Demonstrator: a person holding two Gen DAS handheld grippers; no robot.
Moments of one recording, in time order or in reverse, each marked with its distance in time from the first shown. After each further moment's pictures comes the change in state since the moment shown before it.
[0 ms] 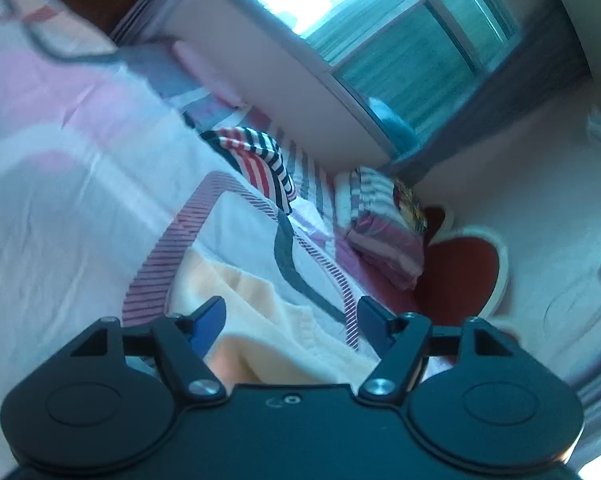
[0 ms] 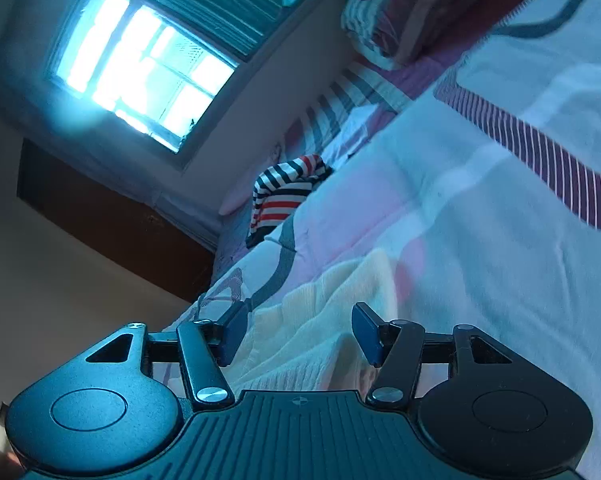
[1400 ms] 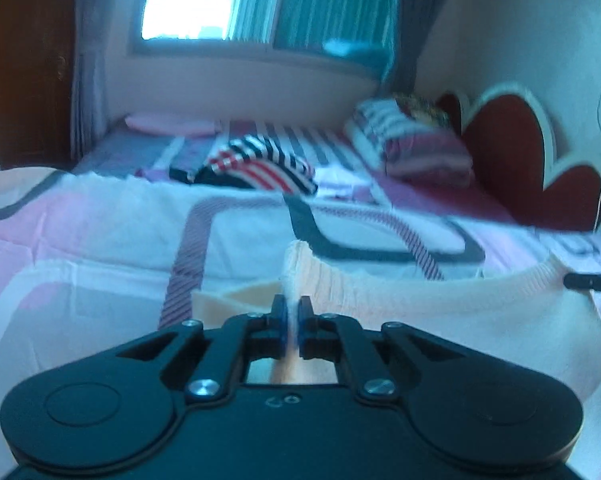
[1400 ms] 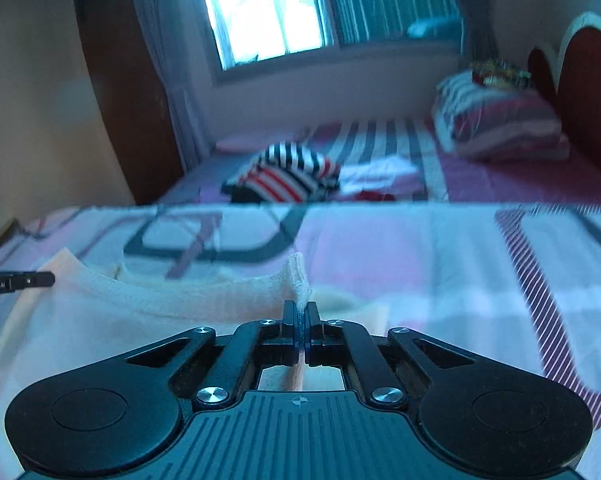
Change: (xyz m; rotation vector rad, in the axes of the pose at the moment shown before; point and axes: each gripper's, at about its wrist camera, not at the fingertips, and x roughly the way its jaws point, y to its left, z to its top) left arm 0.038 -0.043 -0.013 0.541 0.031 0.202; right arm 0.031 0.053 -0.024 -0.666 0.032 -0.178
